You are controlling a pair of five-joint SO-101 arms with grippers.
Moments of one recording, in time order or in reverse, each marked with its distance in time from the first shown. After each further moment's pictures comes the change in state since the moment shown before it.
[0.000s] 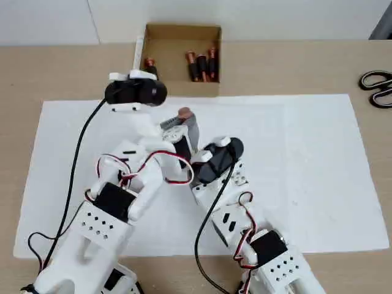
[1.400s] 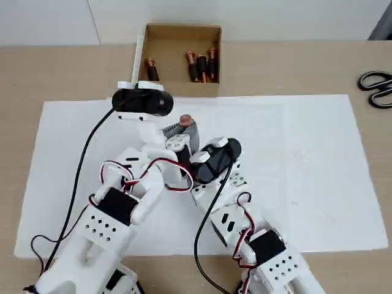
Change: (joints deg) left arm 0.8 -1.4 5.7 -2.3 -3.8; right arm -0.1 0.1 0.2 0.1 0.0
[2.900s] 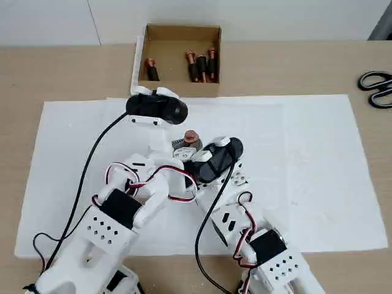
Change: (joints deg) left arm 3.2 -0.2 -2.4 10.1 -1.8; right arm 0.2 0.0 0.0 0.0 -0.2
